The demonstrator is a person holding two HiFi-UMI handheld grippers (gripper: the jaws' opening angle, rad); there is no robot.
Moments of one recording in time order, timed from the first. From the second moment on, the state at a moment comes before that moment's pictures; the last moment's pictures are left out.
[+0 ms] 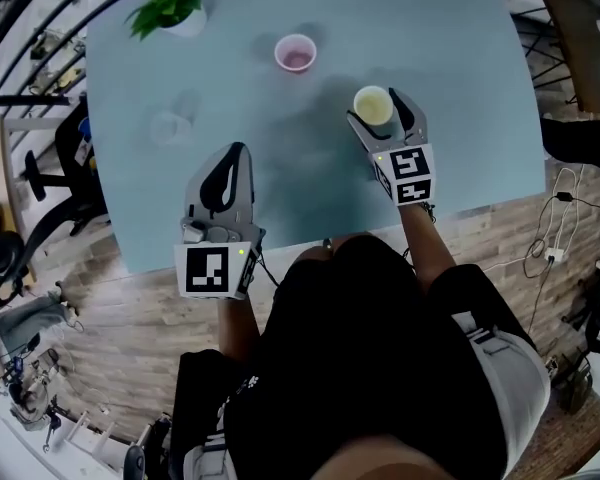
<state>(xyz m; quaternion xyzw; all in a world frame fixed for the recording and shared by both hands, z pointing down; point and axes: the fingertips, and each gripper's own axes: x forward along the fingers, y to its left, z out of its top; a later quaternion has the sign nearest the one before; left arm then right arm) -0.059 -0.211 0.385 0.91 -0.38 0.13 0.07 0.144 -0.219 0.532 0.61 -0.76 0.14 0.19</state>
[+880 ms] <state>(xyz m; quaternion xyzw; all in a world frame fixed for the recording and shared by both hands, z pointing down) -0.064 -0.214 0.375 0.91 -0.40 0.12 0.06 0.141 -0.237 0.475 0.57 -0.80 0.12 0.15</state>
